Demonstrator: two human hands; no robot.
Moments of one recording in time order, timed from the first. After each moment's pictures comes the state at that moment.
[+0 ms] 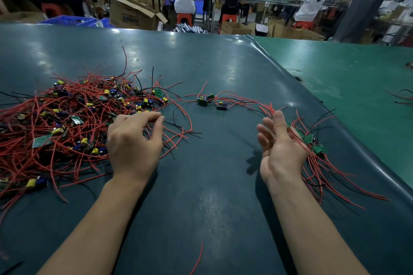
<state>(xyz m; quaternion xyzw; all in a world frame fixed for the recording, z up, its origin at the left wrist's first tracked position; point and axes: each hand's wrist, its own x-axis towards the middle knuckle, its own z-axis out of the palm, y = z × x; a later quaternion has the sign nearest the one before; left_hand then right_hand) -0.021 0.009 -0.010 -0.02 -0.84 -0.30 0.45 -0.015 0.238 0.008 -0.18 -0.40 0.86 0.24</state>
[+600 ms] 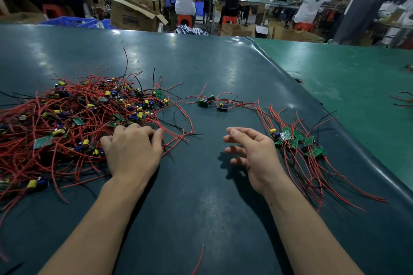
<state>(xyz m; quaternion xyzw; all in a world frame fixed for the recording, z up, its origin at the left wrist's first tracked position) -0.025 0.006 -0.014 0.12 -0.96 -0.12 0.24 -0.009 0.221 0.004 -0.10 -0.62 0.78 0.01</state>
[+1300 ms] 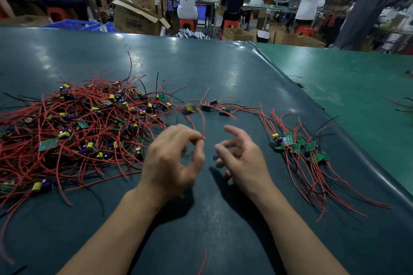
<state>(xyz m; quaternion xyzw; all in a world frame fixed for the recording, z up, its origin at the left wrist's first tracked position) -0.005 0.041 -0.008 -0.27 -0.80 -0.35 0.41 -0.009 0.209 -0.017 0.04 -0.78 0.63 0.08</state>
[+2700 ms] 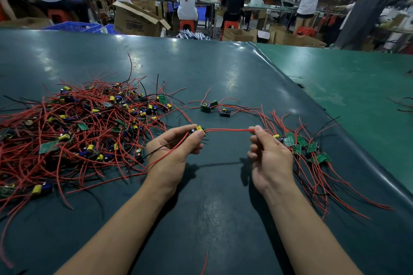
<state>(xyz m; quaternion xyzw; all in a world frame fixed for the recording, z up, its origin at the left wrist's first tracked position) -0.014 0.058 -0.007 -0.02 -0.56 -0.81 0.14 -0.020 0.223 0.002 -0.17 -0.45 0.87 0.14</state>
